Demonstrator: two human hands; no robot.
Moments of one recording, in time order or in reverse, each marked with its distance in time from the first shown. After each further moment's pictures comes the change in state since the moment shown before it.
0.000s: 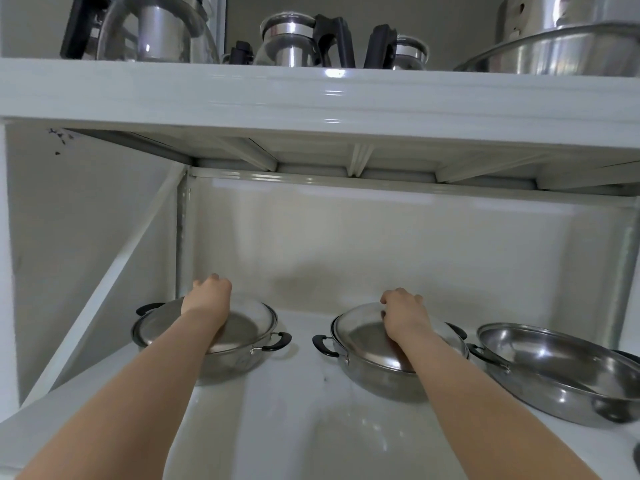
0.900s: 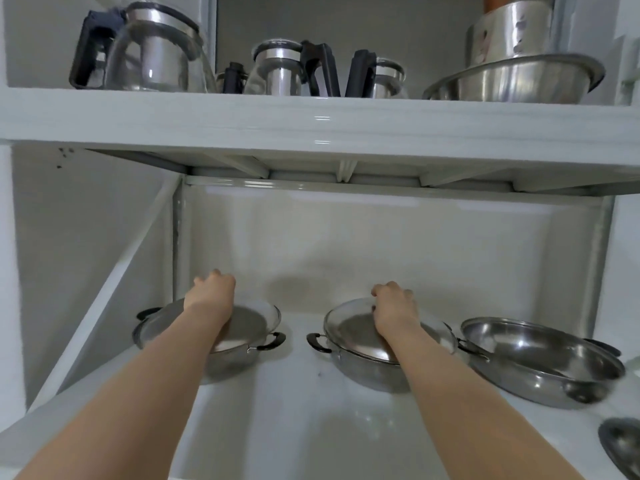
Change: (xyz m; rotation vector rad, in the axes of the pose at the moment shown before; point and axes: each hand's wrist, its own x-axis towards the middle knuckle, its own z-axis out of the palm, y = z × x) left_hand -0.032 0.019 -0.046 0.024 -0.021 -0.001; right_hand -0.027 -0.011 -0.029 0.029 0.064 0.027
